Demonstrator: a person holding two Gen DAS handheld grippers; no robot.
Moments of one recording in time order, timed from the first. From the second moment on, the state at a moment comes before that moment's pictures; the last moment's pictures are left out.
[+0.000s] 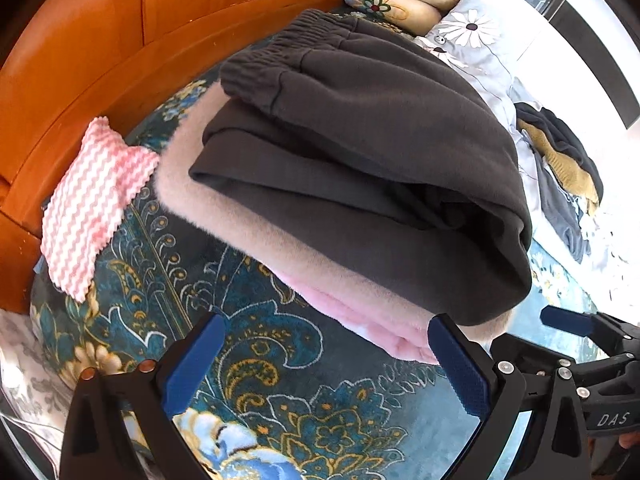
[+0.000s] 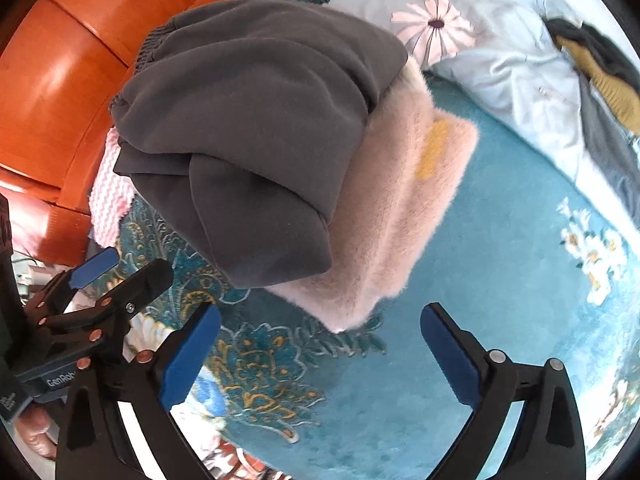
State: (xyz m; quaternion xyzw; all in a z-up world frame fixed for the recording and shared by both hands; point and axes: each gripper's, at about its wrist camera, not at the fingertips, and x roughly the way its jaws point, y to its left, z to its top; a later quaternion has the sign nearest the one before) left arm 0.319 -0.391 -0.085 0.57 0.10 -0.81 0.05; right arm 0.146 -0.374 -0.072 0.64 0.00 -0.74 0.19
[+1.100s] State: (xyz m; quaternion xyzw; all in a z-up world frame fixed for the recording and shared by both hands) left arm 0.337 -0.381 -0.110 0.57 0.06 -0.81 0.10; right arm 0.159 -0.388 -0.074 0.60 0.07 -0.78 0.18
